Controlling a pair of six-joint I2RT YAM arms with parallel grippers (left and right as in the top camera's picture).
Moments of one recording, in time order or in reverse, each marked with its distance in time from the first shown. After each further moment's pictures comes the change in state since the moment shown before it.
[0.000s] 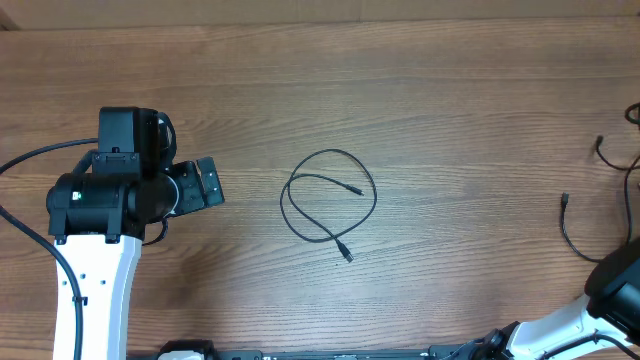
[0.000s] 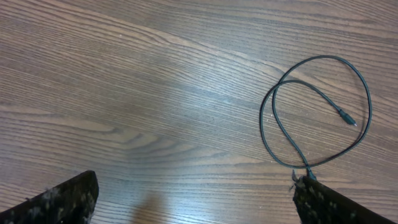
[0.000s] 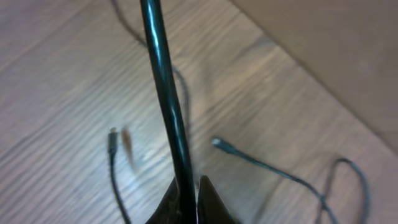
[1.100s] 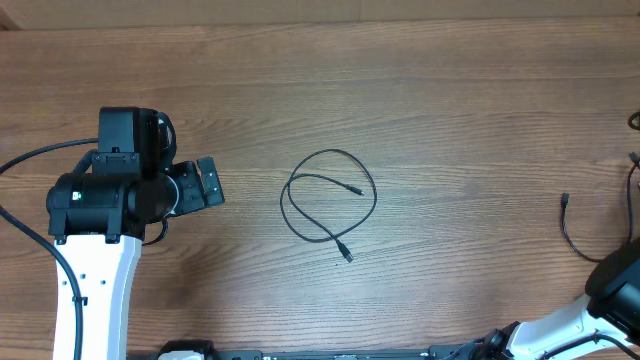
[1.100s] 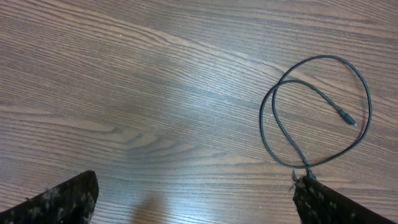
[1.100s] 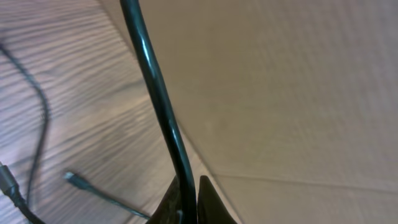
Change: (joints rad) left arm 0.000 0.000 0.000 0.000 0.000 0.000; right arm -0.004 0.001 -0.002 0.195 0.364 -0.486
